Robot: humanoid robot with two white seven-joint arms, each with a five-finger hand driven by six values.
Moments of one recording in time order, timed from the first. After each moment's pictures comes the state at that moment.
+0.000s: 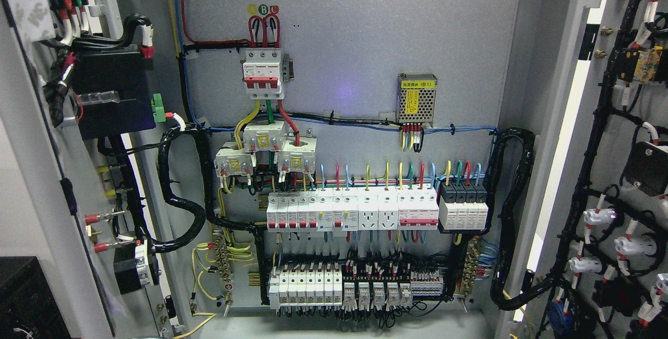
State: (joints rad) left arm 0.00 -0.10 -0.05 0.11 0.05 -0.18 -0.06; right arm -0.49 0.13 0.72 -1.57 -0.46 0.14 0.55
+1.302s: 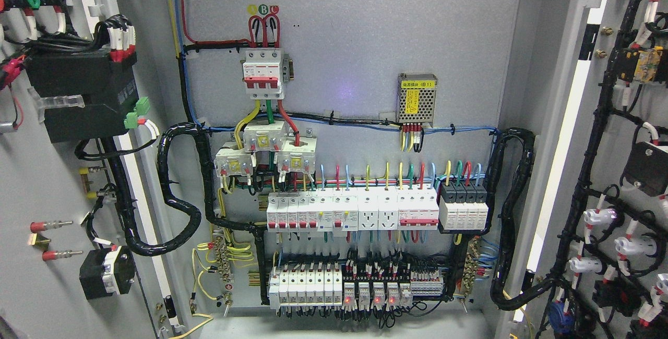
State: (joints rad) left arm 0.00 -0.10 -0.05 0.11 0.05 -0.18 -0.06; right arm -0.57 0.14 0.81 -1.50 -0.46 0.13 0.54
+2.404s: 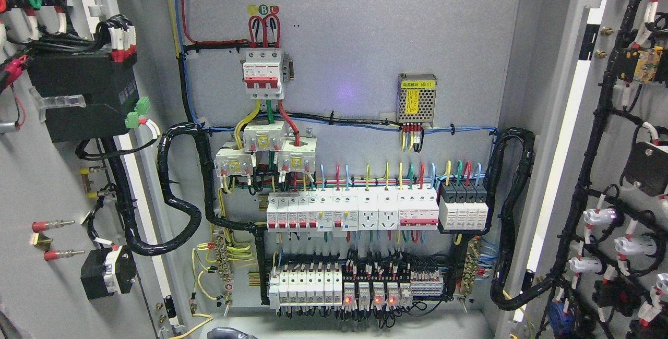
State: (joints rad) left arm 0.00 -0.10 -0.05 0.11 0.05 -0.18 -0.06; right arm -0.27 0.03 0.56 -1.60 -0.46 0.03 0.45
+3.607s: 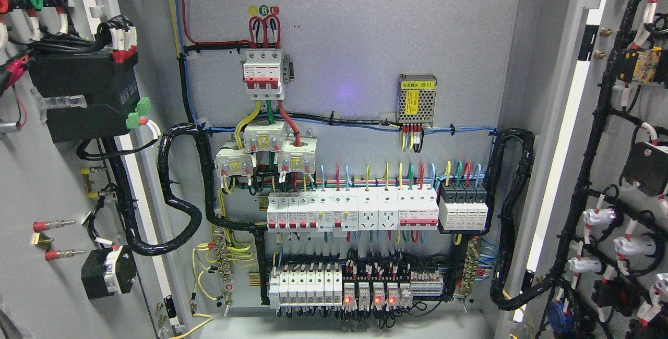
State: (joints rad) left arm 0.45 0.01 -0.15 -0.72 0.05 -0.26 -0.06; right arm 0.16 -0.12 0.35 -1.81 -0.46 -0.26 0.44
